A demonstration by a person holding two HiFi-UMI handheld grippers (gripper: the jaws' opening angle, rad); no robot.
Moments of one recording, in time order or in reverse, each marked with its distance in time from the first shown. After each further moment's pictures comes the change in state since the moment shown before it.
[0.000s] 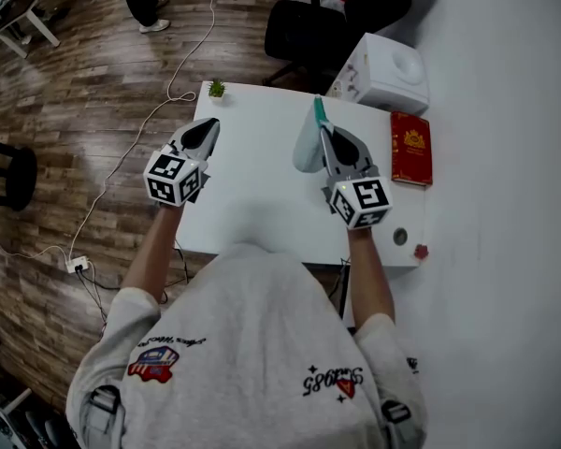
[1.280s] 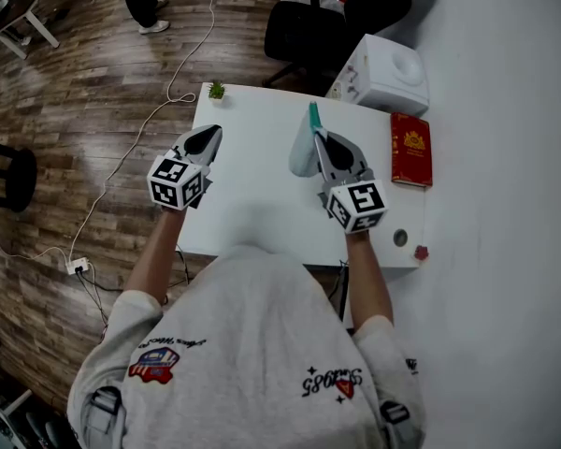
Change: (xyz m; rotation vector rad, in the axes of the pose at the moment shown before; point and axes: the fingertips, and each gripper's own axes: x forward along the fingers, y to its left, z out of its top) left arm 0.003 -0.003 -0.018 -0.034 0.036 -0.011; right arm 0.003 0.012 -0.010 -0.005 0.021 0.037
